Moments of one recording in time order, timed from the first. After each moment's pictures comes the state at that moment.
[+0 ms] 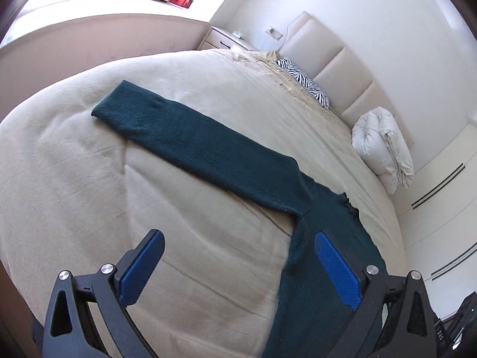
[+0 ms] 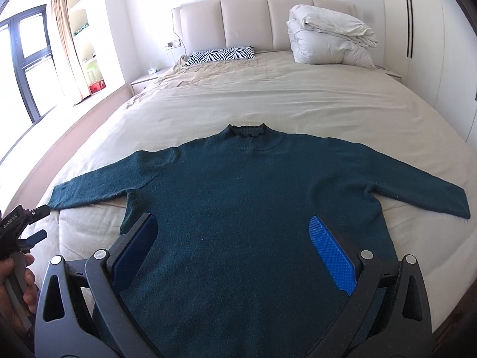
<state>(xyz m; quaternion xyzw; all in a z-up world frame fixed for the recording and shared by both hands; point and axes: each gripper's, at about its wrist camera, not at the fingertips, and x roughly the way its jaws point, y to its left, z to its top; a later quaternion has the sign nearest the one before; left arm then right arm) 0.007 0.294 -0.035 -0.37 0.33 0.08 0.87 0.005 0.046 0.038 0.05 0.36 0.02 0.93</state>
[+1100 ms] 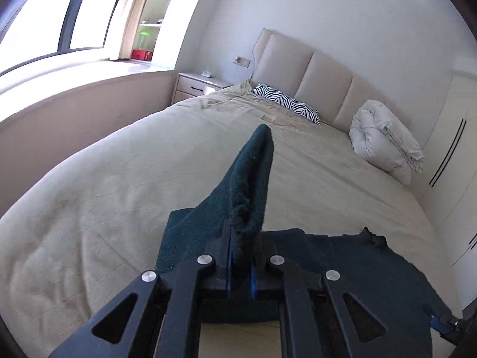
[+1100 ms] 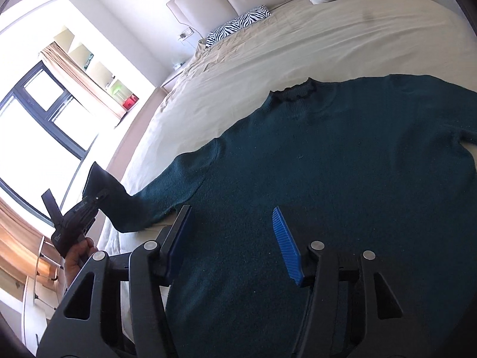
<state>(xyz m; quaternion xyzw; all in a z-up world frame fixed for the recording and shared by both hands) 0.149 0.251 0.005 -0.15 0.29 0.06 0.95 0.097 0.030 -0.023 0.25 0.43 0.13 0.86</state>
